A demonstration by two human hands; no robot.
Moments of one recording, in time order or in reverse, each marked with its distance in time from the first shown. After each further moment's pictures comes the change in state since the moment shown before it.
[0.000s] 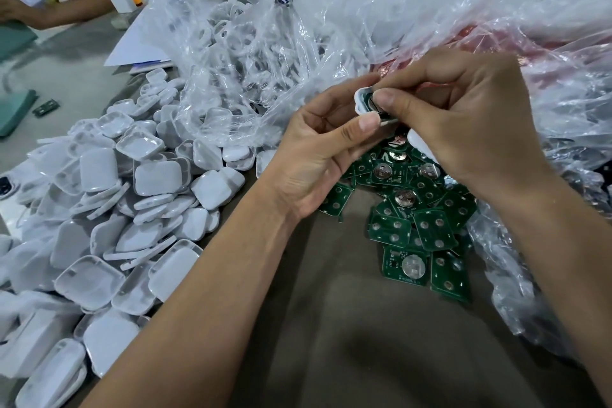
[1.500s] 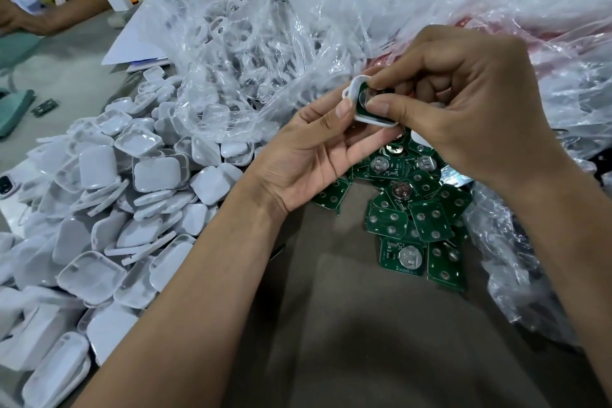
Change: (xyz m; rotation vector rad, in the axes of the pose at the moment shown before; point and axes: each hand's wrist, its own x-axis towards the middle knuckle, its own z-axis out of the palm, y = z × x) left_hand 0.000 0.009 -0.009 -0.240 -0.103 -0.217; right_hand 0.002 -0.003 -0.015 -0.172 -0.124 -0.169
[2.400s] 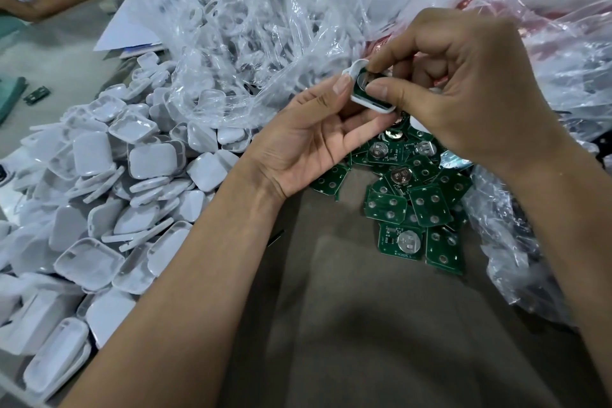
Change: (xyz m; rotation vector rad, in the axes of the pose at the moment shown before) left_hand 0.001 0.000 -0.005 0.038 0.019 -0.028; right_hand 0.001 -0.001 0.000 -0.160 -0.055 0.010
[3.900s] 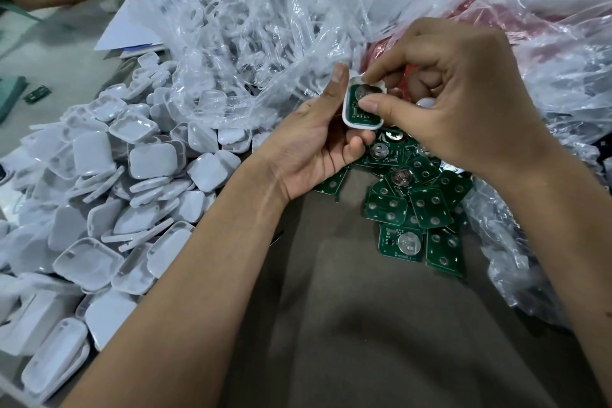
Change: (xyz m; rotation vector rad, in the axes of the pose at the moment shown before) left_hand -0.001 -0.002 0.014 0.239 0.260 -0.106; right_hand -0.001 -0.003 0.005 -0.074 -0.013 -0.047
